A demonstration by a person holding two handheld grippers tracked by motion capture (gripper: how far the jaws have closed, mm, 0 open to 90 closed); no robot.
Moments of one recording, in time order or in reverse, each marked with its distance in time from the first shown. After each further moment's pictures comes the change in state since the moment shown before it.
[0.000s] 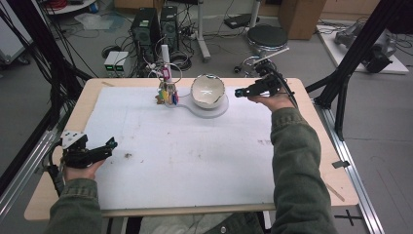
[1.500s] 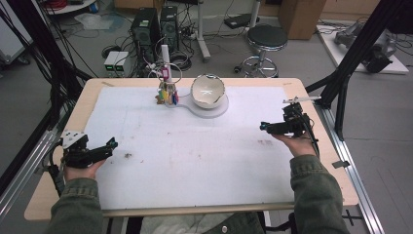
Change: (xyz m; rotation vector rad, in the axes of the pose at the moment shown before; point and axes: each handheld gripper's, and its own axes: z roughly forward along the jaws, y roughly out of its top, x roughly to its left) left arm -0.001 0.000 0.000 0.004 -0.002 0.000; right arm -0.011 -0.129 -0.027 -0.061 -0.169 0.140
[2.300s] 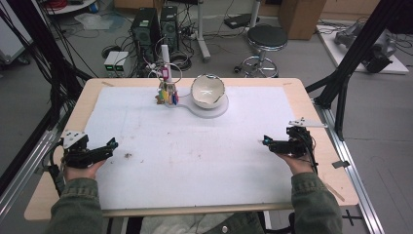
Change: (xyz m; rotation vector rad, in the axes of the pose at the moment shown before) left arm -0.001 0.000 0.000 0.007 -0.002 0.009; right arm 0.001 -0.064 0.003 -0.170 -0.024 0.022
